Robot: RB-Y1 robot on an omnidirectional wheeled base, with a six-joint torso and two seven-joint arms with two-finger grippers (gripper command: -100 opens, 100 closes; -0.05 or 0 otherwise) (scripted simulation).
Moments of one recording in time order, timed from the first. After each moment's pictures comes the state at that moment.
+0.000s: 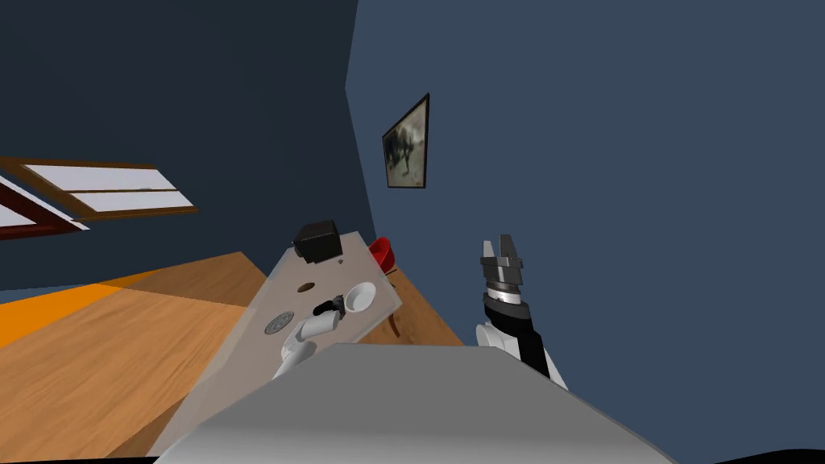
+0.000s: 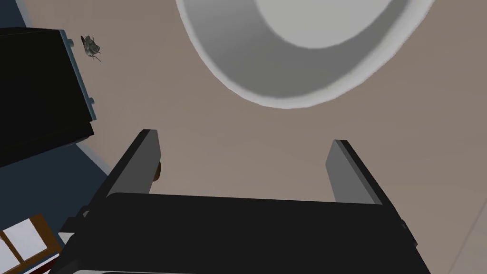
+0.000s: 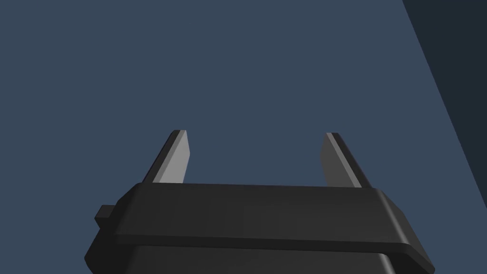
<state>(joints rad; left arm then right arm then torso) 0.02 0.26 0.28 -1.24 0.13 0.55 0.23 0.49 0.03 0.07 -2.33 0.01 -0.54 0.11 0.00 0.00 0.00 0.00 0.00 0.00</state>
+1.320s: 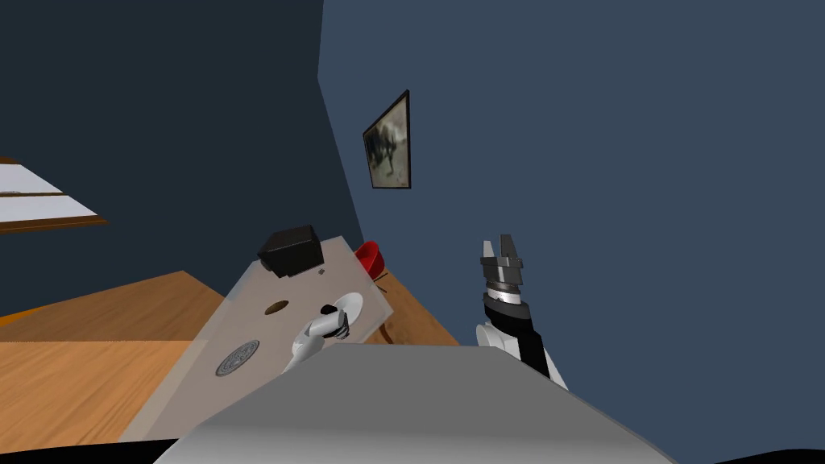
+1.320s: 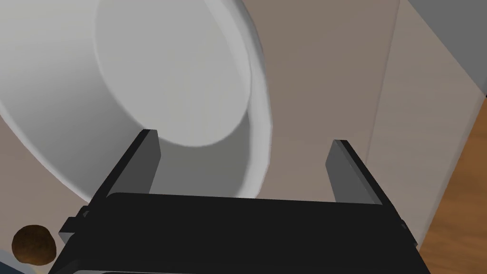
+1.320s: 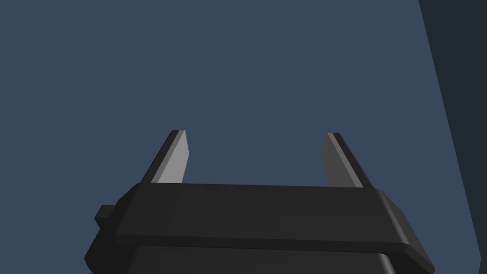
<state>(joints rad) -0.10 0.25 0.33 -0.96 0.18 0.78 0.25 0.49 0.03 0.07 -2.33 0.01 -0.54 0.11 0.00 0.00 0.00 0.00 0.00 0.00</state>
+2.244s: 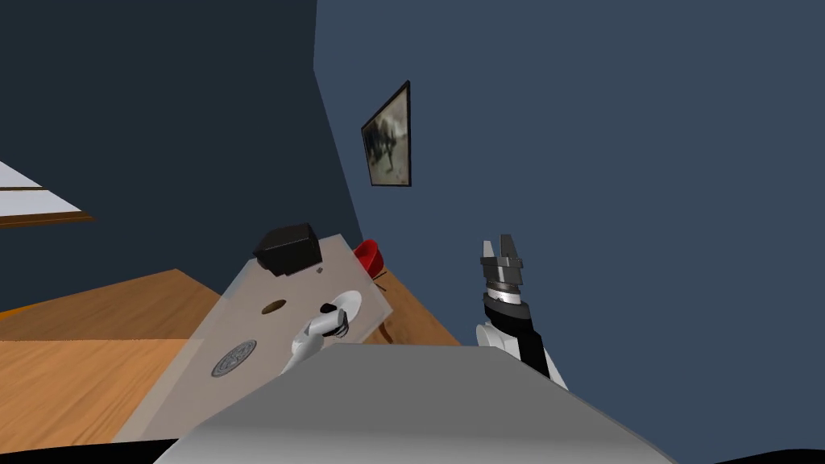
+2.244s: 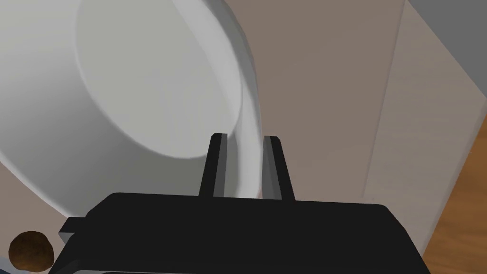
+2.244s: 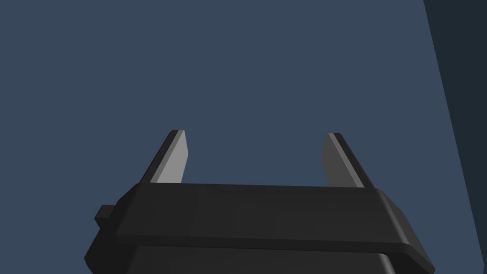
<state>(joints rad) -0.10 0.25 0.33 -0.98 0.18 0.80 0.25 0.49 0.03 0.07 -2.32 0.01 -0.54 0.11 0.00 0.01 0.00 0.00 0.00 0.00</state>
